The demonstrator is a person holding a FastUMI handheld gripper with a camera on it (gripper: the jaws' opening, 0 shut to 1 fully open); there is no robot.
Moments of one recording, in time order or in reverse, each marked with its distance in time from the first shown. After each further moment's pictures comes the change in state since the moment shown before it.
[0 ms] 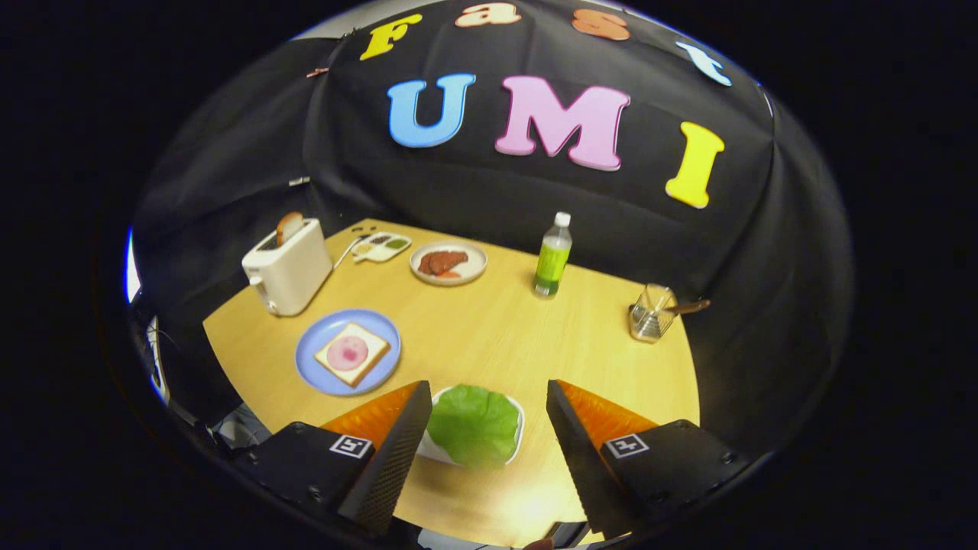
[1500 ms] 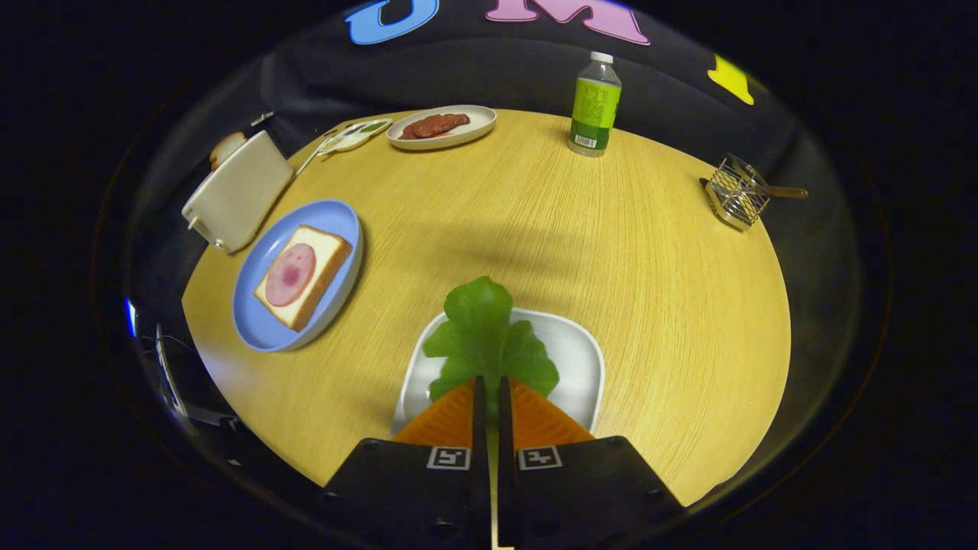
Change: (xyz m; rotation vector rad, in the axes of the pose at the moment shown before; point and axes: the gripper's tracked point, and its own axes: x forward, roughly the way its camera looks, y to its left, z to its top) arm 0.104 0.029 -0.076 0.141 0.359 0.070
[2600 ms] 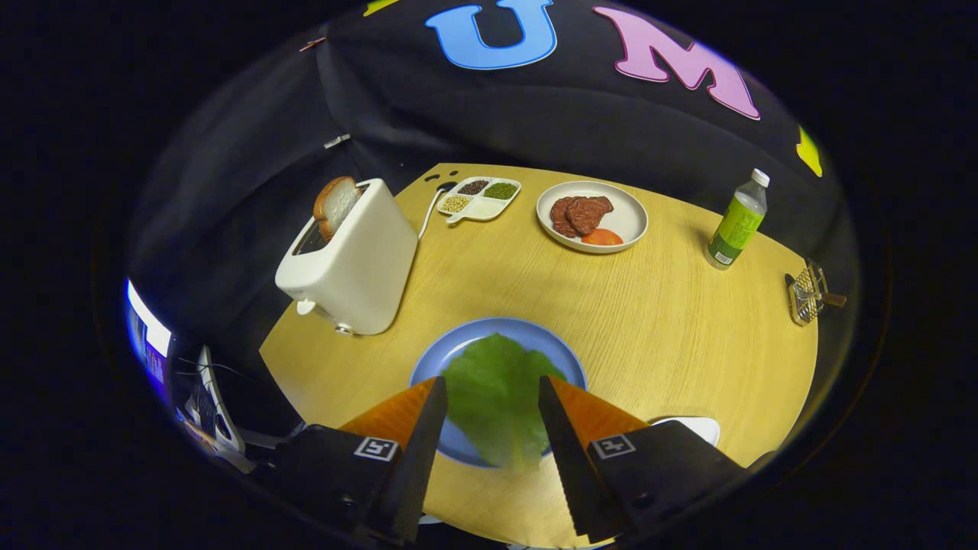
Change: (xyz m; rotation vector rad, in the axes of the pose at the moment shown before) arm -0.019 0.204 0.132 -0.075 -0.116 0.166
